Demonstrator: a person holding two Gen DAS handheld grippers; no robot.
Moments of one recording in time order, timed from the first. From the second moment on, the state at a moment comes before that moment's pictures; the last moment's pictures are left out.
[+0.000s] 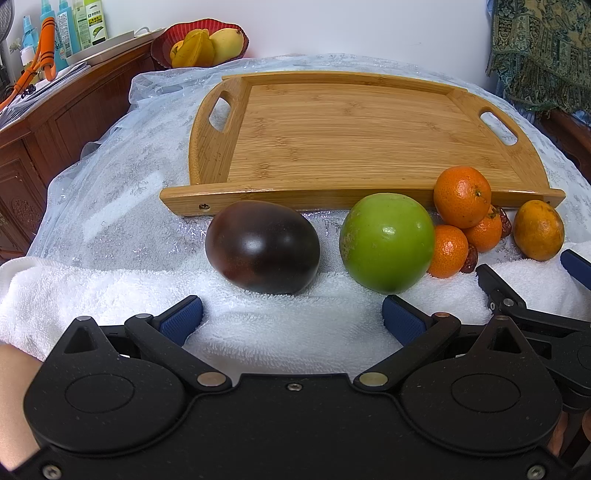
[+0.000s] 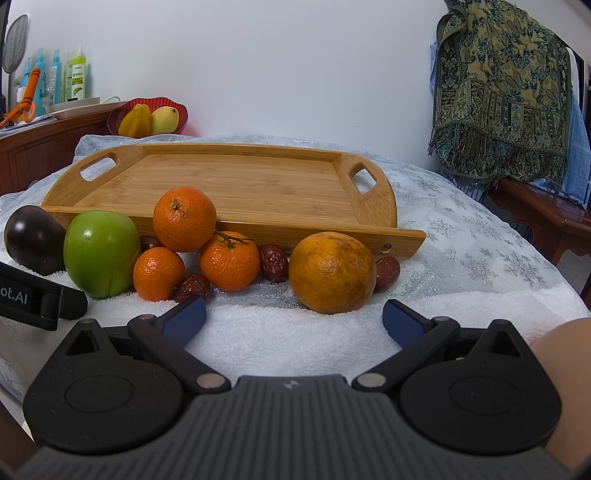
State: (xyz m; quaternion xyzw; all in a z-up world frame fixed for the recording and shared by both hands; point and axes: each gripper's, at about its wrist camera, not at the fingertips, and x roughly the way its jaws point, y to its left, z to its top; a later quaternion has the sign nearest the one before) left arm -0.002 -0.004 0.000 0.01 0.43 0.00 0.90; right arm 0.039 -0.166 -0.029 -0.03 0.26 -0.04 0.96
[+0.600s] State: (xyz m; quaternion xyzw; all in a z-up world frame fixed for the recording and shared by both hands) left arm 0.000 -0.002 0.002 0.02 0.42 0.00 0.91; right arm 0.040 -0.166 -0.032 -0.03 0.26 -0.04 0.96
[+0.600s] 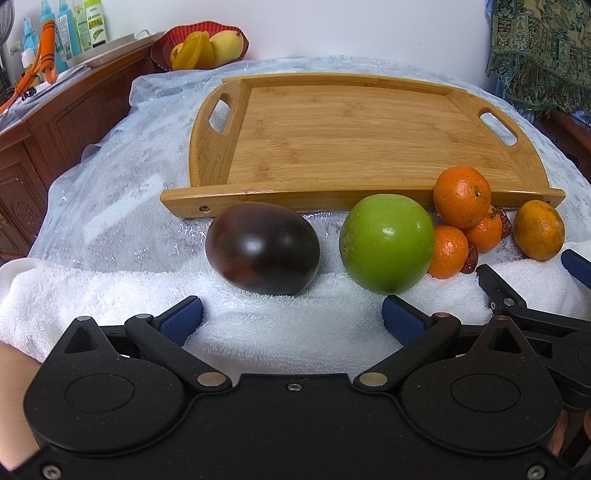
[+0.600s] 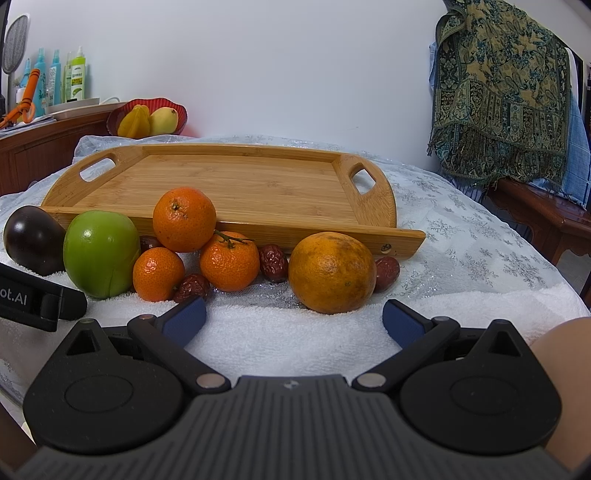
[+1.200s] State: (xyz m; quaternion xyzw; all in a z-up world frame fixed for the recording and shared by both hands) left arm -0.025 0.004 0.017 0.01 0.35 -0.02 0.94; right arm 0.036 -0.179 -0.022 0.00 0.23 -0.02 0.97
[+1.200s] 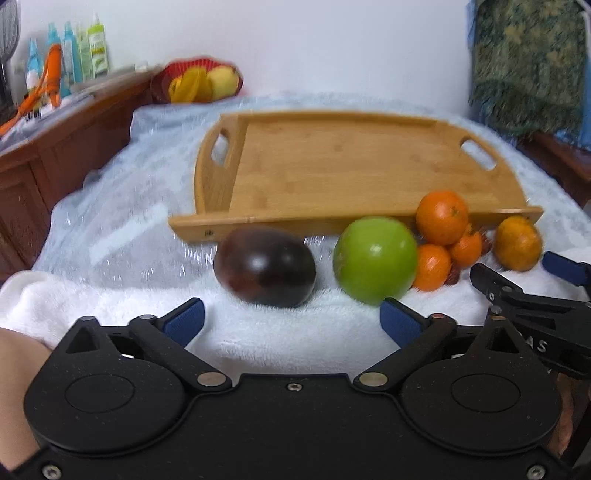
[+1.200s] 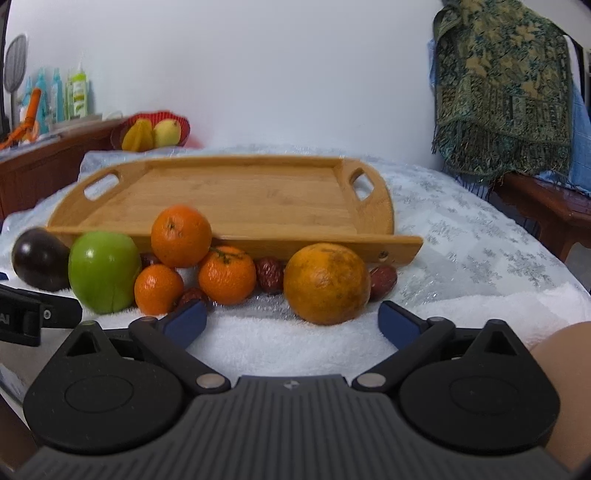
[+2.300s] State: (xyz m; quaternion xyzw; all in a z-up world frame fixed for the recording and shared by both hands) left arm 0.004 -0.038 0.015 0.01 0.31 -0.11 0.94; right arm 0.053 -0.202 -0.027 0.07 0.22 -0.08 0.97
